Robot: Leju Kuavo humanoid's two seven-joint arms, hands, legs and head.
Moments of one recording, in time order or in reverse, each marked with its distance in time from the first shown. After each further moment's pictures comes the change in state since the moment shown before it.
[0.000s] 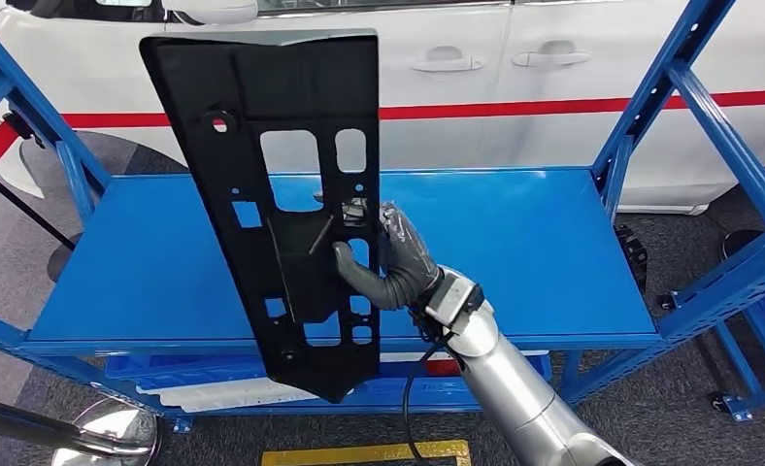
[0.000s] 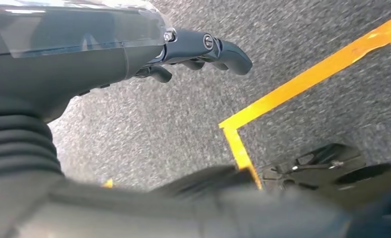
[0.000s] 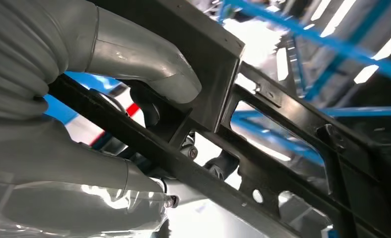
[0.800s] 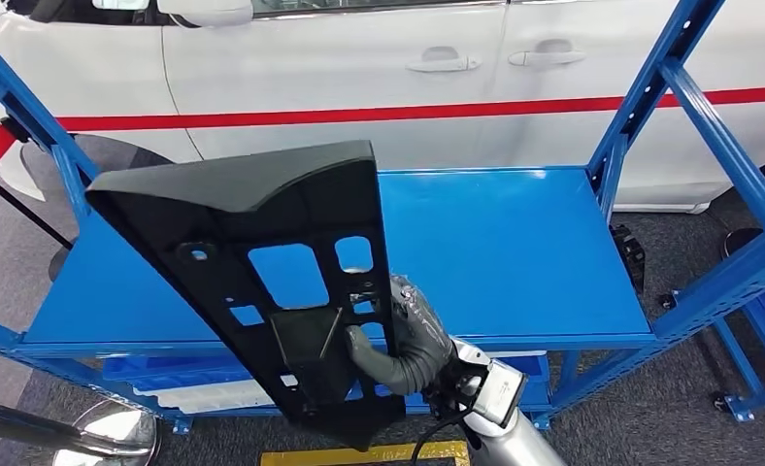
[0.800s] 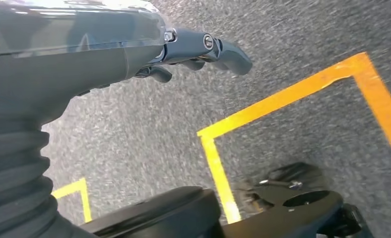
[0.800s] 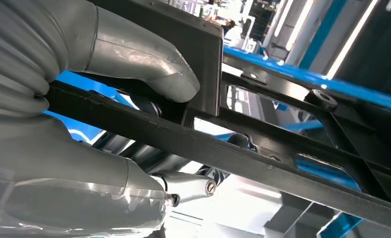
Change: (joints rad) left arm -0.013 0.001 0.025 0.000 0.053 0.058 -0.051; right arm 0.268 -0.014 0.013 -0.237 -0.031 0.079 0.007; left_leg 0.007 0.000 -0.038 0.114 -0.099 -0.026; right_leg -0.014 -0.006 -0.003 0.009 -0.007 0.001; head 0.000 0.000
